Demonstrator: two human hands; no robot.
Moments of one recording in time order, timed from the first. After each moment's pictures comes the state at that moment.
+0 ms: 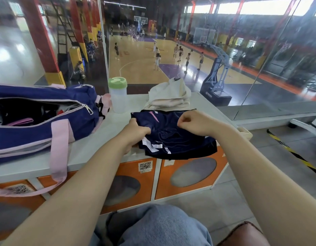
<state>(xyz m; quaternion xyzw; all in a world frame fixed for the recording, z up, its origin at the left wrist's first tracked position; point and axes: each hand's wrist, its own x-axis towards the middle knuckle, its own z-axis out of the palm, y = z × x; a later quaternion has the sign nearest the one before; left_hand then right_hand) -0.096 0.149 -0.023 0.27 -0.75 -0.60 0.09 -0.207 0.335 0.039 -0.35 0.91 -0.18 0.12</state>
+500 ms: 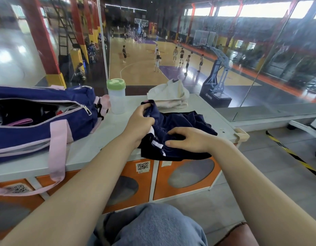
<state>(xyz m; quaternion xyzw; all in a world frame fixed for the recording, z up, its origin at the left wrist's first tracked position) -0.106 0.177 0.005 0.20 -0.73 -0.62 0.21 -0.183 0.352 0.018 -0.40 0.88 -0.16 0.19</state>
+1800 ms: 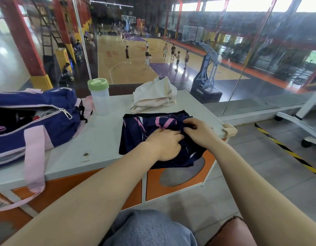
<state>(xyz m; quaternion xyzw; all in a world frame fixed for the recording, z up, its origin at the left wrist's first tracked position) -0.153 0.248 -0.025 -0.11 -0.99 -0.06 -0.01 -0.239 0.391 -0.020 -0.22 0.91 -0.34 0.03</state>
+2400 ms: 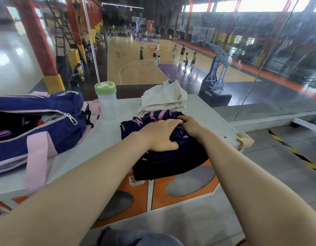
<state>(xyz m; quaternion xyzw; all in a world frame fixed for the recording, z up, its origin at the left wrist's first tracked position) -0.179 0.186 -0.006 -0.07 -0.99 -0.14 0.02 -0.291 0.313 -0.019 -0.23 0.88 -0.38 0.14</state>
